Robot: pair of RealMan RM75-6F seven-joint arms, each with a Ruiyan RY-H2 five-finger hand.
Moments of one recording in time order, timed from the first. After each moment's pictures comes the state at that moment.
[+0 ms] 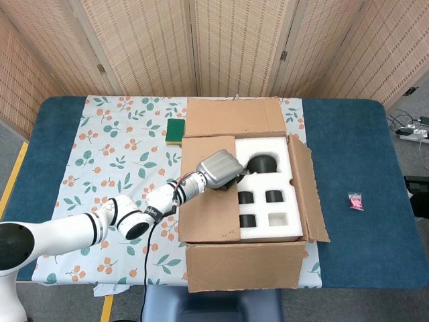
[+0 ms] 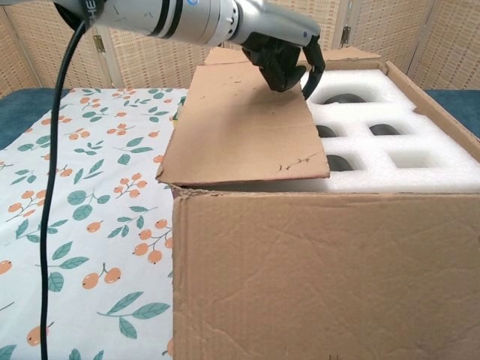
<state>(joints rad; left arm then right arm) -1.44 -1.40 -0.21 -1.39 1.06 0.48 0.14 0.05 -0.96 0.05 -1.14 -1.54 1.50 1.00</state>
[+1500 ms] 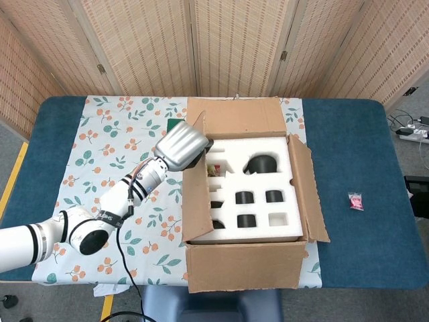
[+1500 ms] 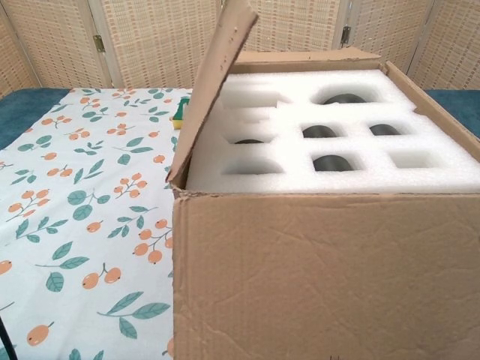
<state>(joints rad) -1.39 -1.05 -0.16 -1.76 0.79 0.76 0.45 0.06 -0.94 0.05 -1.22 -1.53 1.45 0.92</state>
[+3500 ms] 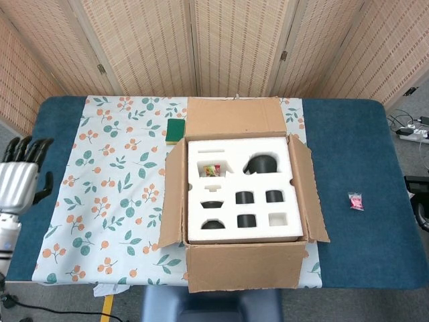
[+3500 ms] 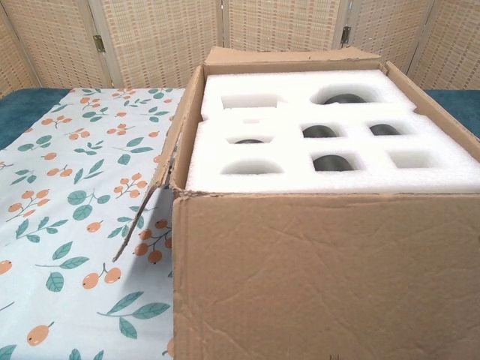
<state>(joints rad) -0.55 -0.86 0.02 -1.92 1.10 1.48 0.28 0.08 -0.93 0.11 -1.48 -1.41 1.45 0.32</state>
